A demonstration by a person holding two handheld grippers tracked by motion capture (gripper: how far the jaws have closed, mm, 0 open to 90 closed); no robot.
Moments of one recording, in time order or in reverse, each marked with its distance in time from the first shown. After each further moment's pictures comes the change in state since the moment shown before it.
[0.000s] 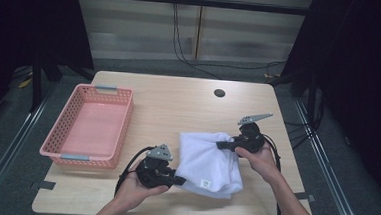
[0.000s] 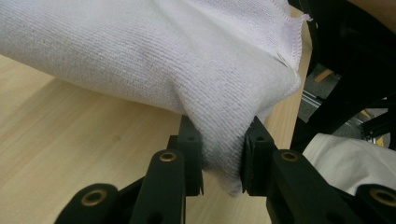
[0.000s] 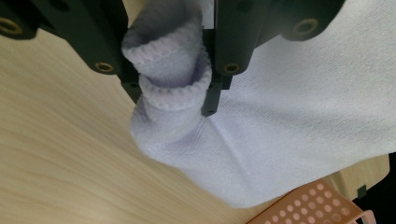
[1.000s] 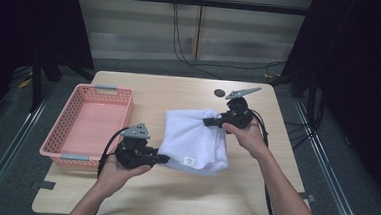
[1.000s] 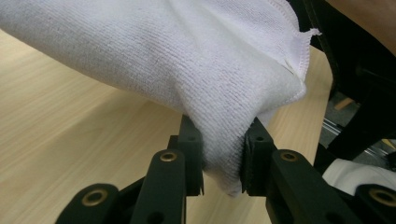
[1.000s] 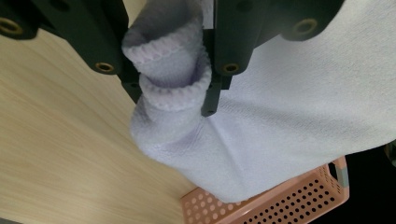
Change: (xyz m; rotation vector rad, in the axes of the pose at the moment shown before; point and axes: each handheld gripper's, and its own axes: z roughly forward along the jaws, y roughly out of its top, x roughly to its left) left arm 0.031 0.013 -0.058 -0.095 0.093 -0.024; right arm 0.010 0.078 0.010 -0.061 0.039 -0.067
